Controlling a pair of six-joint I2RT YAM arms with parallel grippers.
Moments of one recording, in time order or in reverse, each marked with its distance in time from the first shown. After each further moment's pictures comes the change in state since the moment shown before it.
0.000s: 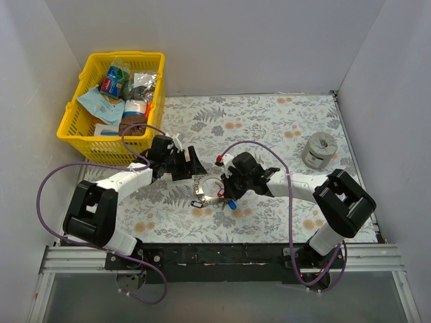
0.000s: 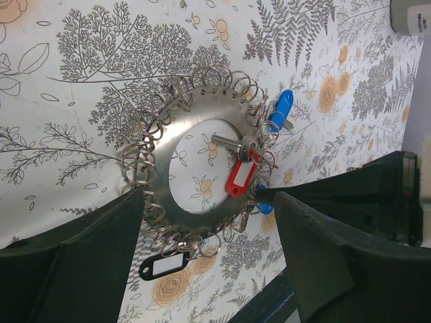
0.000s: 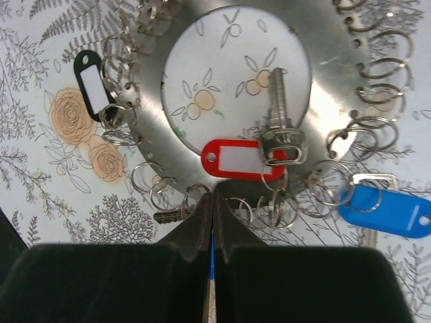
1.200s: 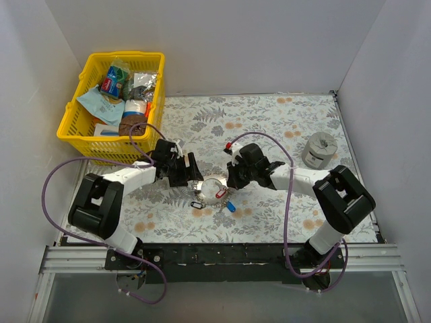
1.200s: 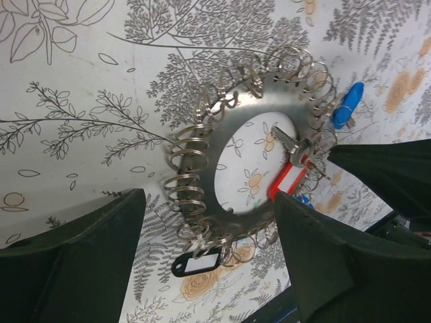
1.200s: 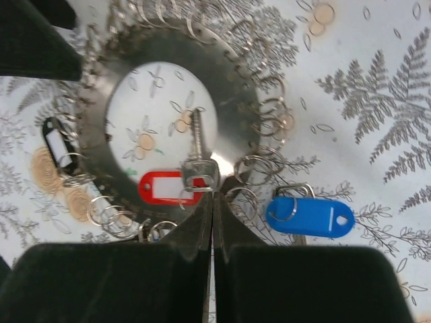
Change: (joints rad) left arm -0.005 0.053 0.002 -0.084 -0.081 0.011; right arm -0.088 0.016 0.031 0.062 -0.019 0.069
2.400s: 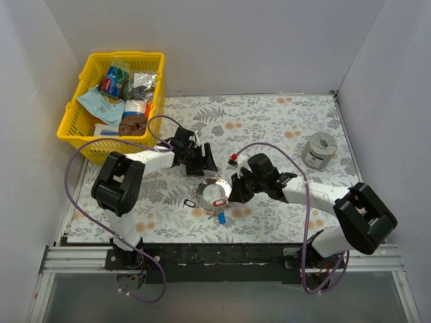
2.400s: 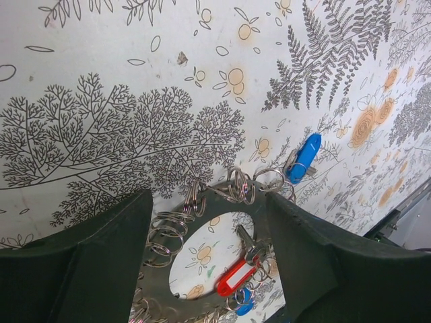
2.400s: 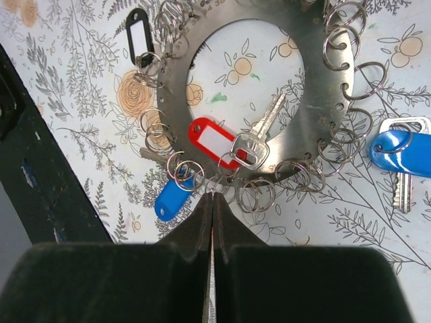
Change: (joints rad) left arm -0.092 0.297 0.279 0.000 0.014 -0.022; right arm 0.020 -0.175 -0.161 -0.025 -0.164 0.039
